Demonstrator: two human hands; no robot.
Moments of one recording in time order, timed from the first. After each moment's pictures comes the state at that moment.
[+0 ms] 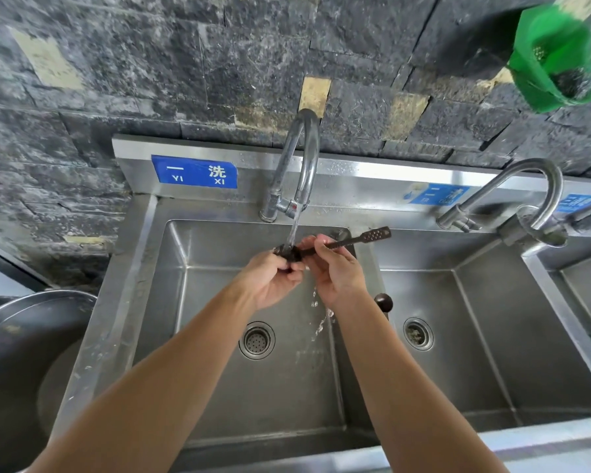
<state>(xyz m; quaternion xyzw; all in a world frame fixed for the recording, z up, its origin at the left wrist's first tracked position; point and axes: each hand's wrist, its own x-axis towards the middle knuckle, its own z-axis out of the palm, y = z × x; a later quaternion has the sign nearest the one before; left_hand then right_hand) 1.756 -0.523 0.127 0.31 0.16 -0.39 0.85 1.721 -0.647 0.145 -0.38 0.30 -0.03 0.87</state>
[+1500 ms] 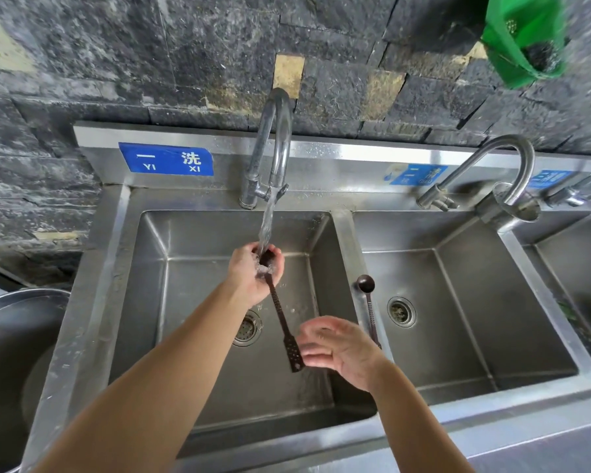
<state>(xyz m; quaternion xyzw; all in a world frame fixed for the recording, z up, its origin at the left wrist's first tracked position) 1.750 -0.540 0.100 0.20 0.35 -0.34 0.85 1.584 -0.690 0.102 -0.56 0.30 0.24 0.74</state>
